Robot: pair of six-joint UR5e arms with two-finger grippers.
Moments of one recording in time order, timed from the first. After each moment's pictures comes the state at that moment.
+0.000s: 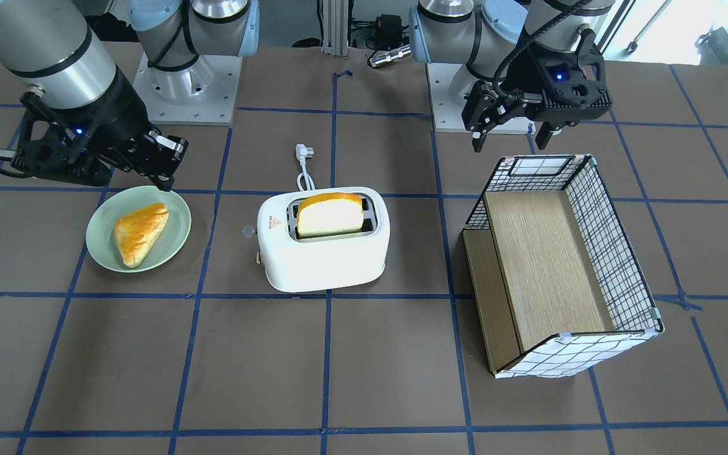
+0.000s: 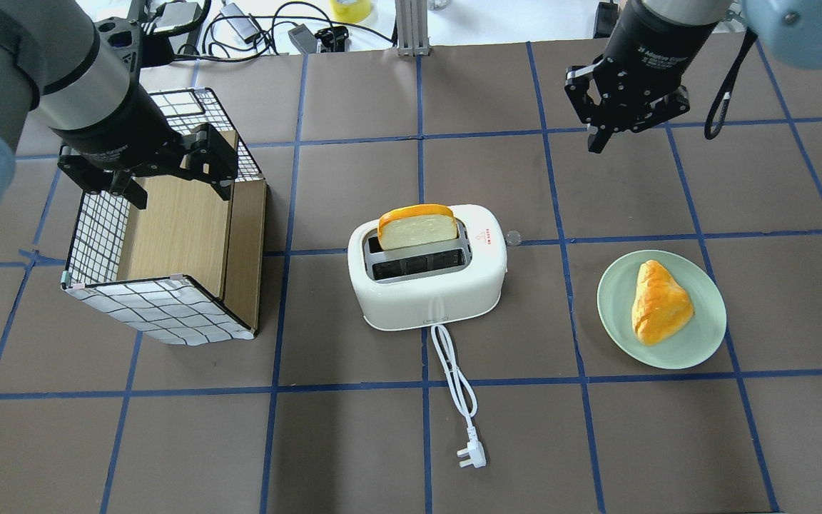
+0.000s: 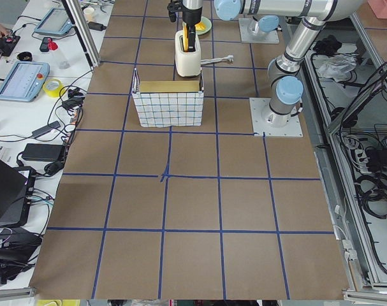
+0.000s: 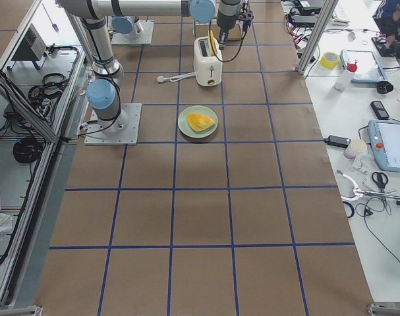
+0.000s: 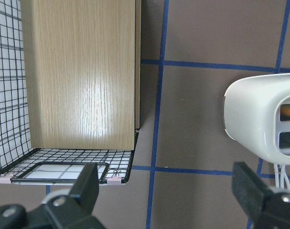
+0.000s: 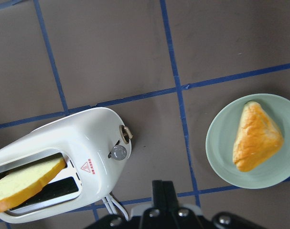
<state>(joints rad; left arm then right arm) -1.57 -1.46 -1.67 -1.52 1.59 -0.08 1.57 -1.47 1.43 -1.48 -1.49 0.19</state>
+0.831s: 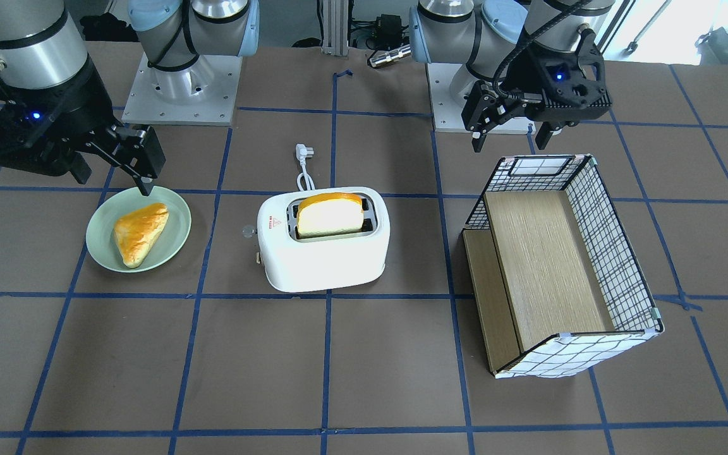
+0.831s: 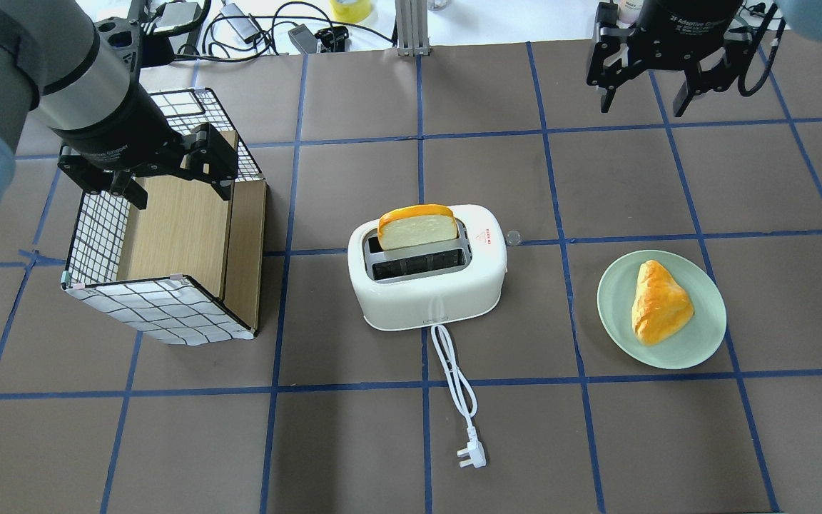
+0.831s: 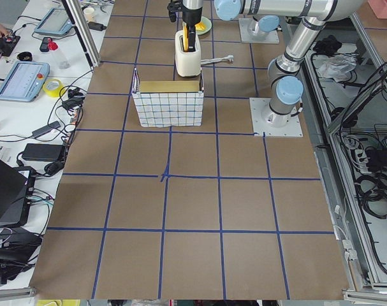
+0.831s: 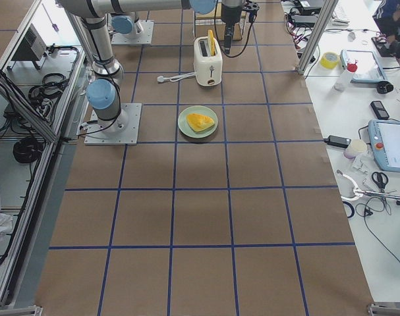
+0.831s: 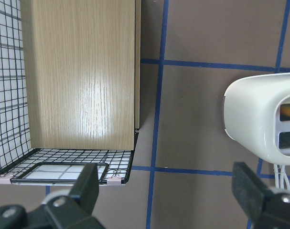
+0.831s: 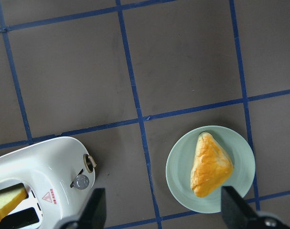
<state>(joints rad) -1.57 -1.46 -1.67 -1.52 1.59 -0.08 1.57 -1.47 1.40 -1.54 -1.62 0.16</state>
